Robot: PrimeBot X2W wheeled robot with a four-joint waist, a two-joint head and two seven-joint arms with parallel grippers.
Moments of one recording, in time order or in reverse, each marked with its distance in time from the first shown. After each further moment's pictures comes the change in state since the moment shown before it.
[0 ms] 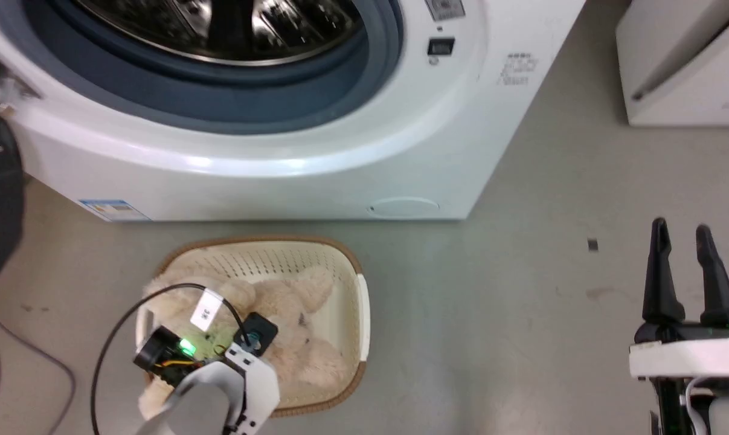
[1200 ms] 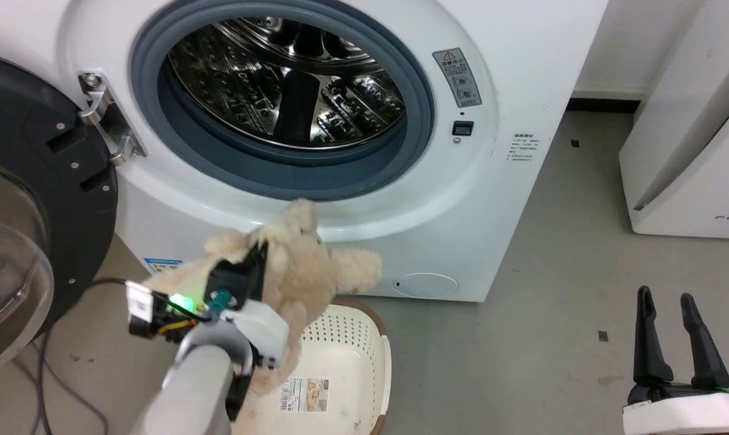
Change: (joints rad) left arm 0.171 0.026 0.184 -0.603 -0.167 0.117 -0.009; right arm 0.156 0.000 0.006 0.016 -0.017 0.000 0.000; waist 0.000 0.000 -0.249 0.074
